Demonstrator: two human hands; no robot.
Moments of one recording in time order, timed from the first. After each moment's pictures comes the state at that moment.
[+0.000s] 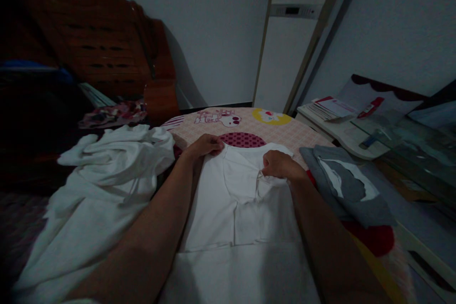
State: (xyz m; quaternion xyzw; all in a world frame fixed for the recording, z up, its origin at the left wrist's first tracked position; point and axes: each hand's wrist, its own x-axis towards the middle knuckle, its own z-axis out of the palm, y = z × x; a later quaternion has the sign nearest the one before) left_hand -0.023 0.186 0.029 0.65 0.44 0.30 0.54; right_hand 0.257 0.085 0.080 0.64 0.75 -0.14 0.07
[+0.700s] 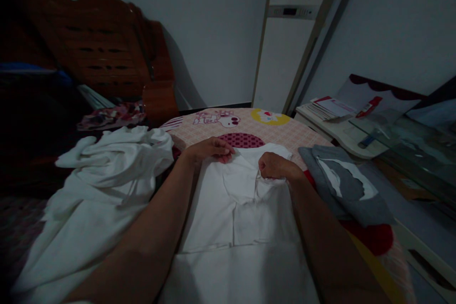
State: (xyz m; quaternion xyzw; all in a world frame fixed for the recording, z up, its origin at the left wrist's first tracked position) left_hand -0.011 0.176 0.039 0.63 0.32 0.19 0.69; right_hand 0.253 0.084 0.084 0.59 0.76 -0.28 0.02
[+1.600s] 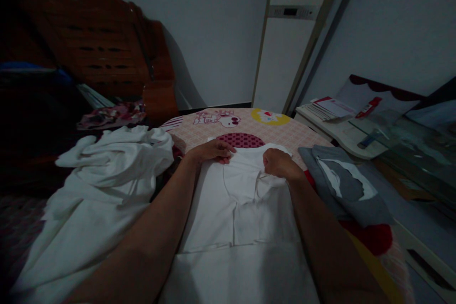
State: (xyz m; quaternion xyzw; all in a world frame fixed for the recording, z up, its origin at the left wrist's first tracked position) left_hand -0.005 0.178 0.029 0.61 0.36 0.19 0.68; right_hand 0.251 0.086 0.086 0.67 0.73 -0.13 0.05
